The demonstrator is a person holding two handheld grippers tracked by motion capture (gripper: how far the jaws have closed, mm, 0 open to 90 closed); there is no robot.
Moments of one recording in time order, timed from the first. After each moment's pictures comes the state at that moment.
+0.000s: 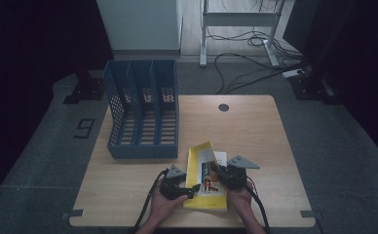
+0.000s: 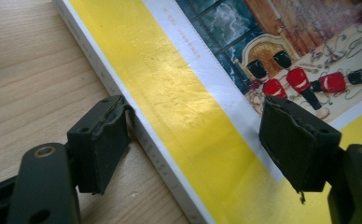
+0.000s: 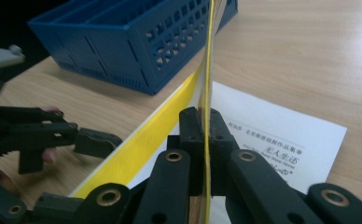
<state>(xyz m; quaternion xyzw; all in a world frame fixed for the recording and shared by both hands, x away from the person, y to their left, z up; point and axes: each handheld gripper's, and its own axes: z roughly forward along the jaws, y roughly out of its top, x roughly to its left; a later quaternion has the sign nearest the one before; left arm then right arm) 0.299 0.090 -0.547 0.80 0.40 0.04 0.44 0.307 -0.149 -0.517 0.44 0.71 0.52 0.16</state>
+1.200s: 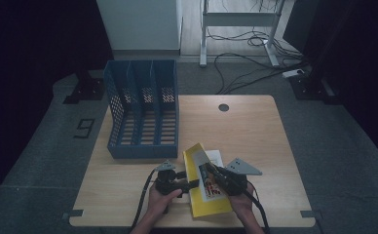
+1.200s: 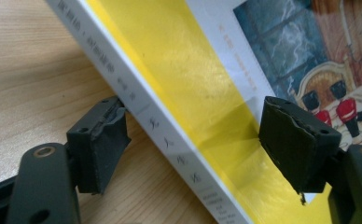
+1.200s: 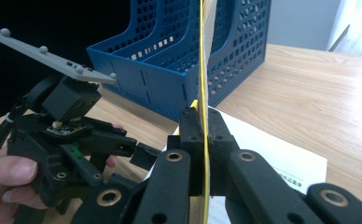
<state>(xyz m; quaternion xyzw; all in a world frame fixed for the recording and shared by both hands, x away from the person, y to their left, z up) 0.310 0.107 -0.542 0.76 0.41 -0.04 0.51 0.276 -0.138 -0.474 0.37 0.72 0.56 0.19</state>
